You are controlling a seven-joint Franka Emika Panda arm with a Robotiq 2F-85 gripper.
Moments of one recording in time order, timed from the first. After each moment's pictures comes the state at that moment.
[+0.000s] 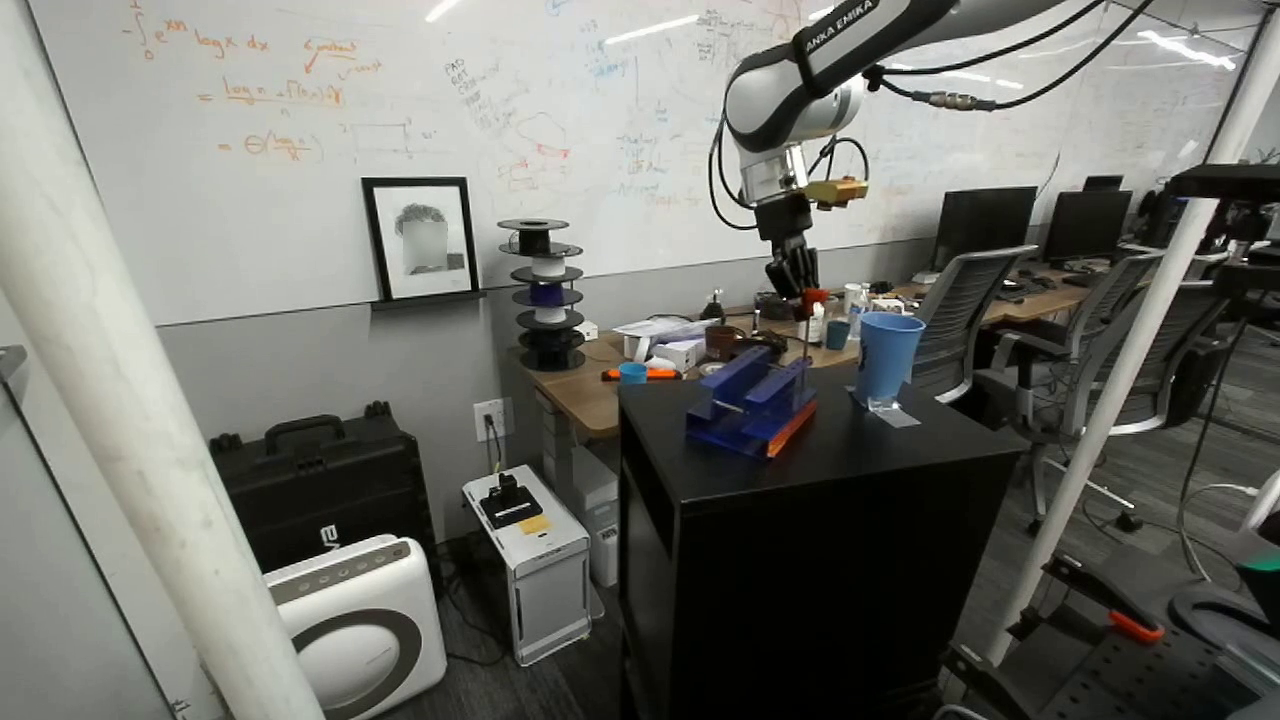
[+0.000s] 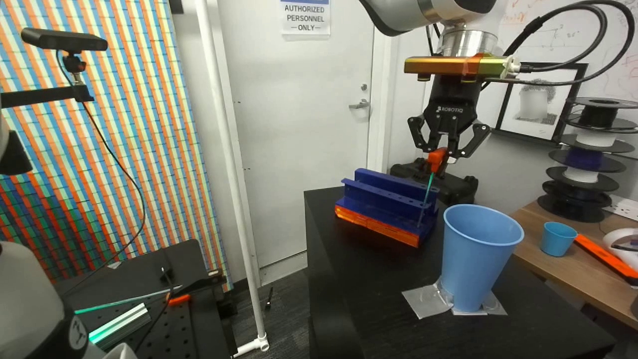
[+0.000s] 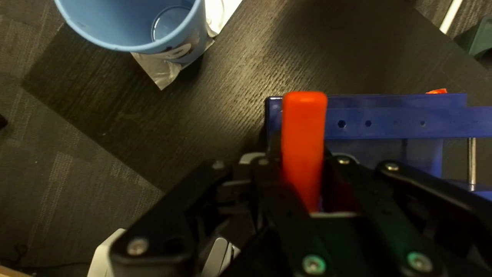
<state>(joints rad) 0.02 0.47 0.00 -1.55 -0.19 1.70 -0.31</state>
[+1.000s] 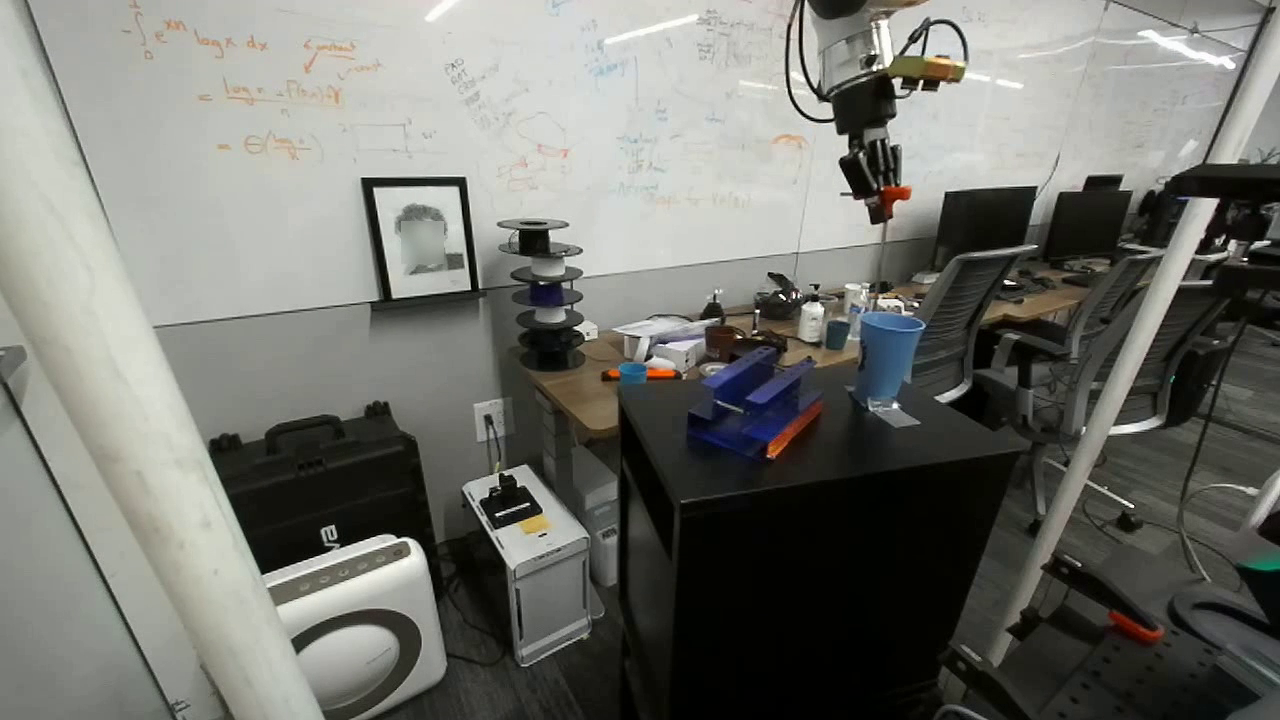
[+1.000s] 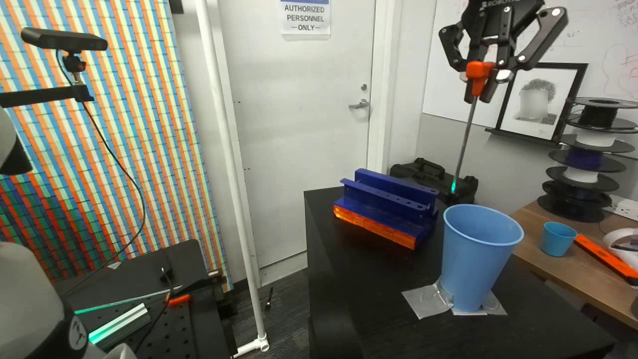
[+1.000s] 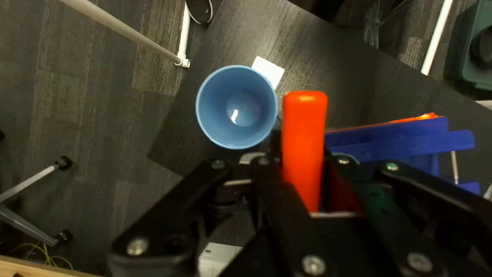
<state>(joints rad) -0.05 0.25 -0.05 -1.51 -0.20 1.48 -0.29</state>
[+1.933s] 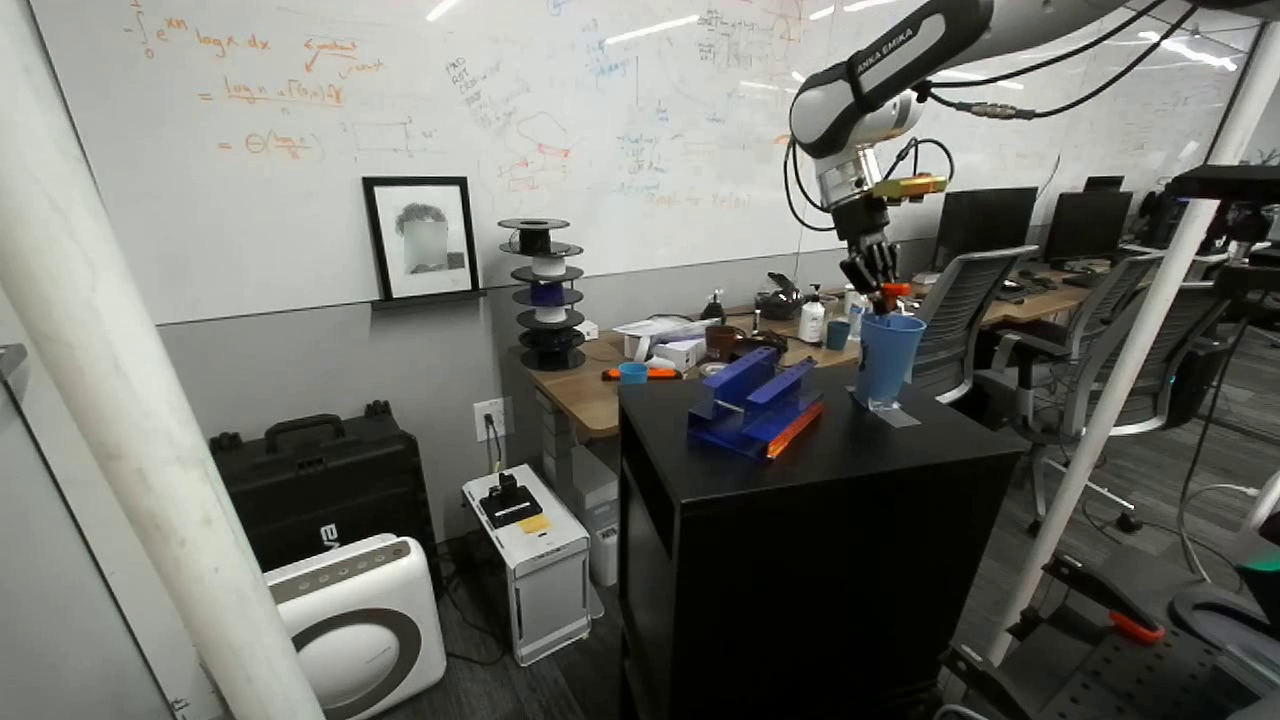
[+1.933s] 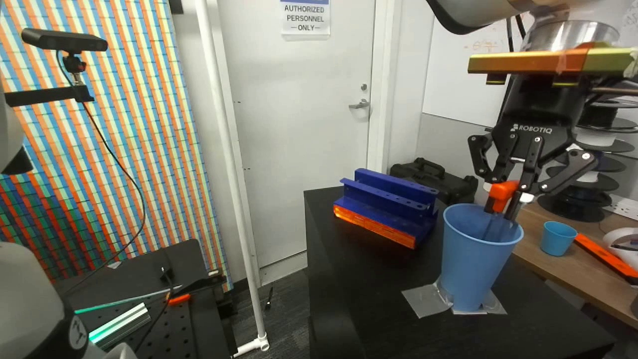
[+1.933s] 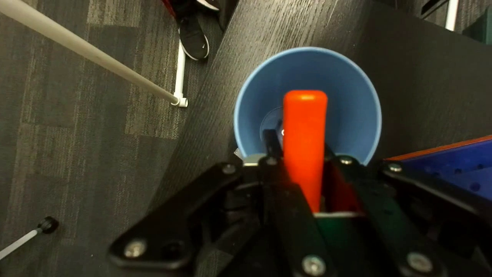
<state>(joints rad) -0.12 0.50 -0.08 -1.50 -0.20 1.58 -0.28</state>
